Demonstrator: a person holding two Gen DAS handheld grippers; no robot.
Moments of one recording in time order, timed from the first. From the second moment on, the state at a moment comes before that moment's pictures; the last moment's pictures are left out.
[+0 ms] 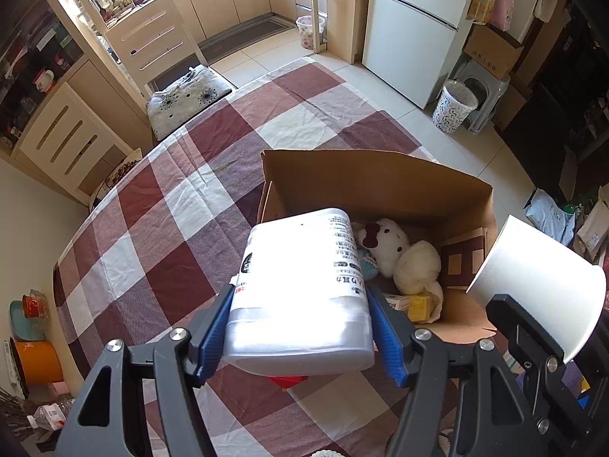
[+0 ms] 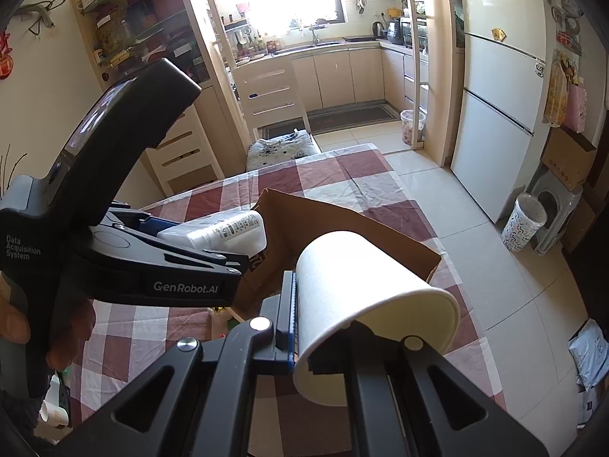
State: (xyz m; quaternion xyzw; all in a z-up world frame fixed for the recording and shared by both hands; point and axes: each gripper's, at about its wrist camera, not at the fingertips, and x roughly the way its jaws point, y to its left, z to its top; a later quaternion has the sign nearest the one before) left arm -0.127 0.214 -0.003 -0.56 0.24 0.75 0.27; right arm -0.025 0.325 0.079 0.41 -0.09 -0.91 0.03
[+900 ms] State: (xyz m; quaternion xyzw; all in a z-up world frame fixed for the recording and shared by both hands) left arm -0.127 0.217 -0.008 -0.56 0.25 0.74 0.27; right arm -0.026 0.322 0.078 0.42 -0.09 -0.90 0.03
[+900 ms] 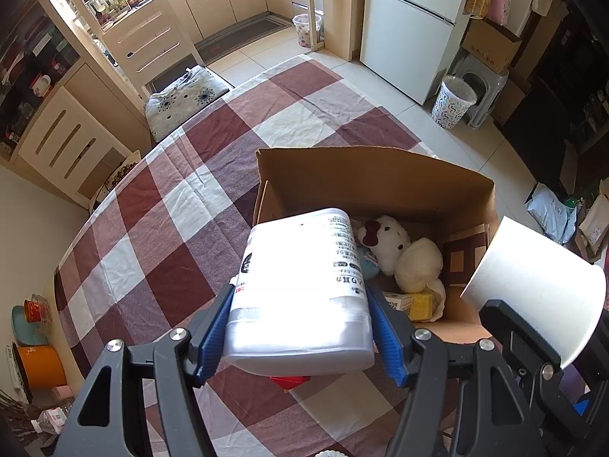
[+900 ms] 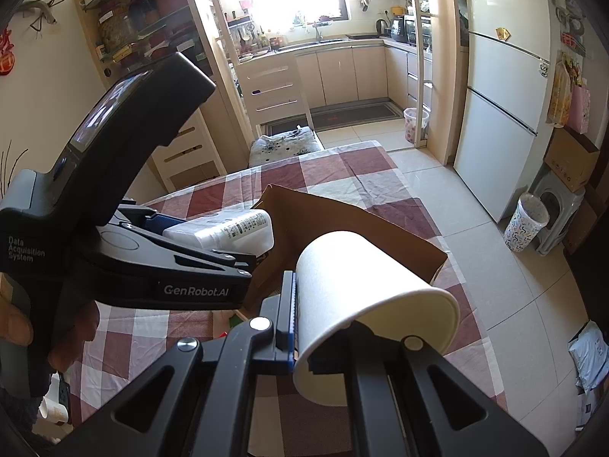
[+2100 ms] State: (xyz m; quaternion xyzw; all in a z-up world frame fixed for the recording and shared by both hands) left arm -0.138 0.201 0.002 -0.55 0.25 0.76 0.25; right arm -0.010 0.322 0.093 0.38 -0.09 -0.92 0.02
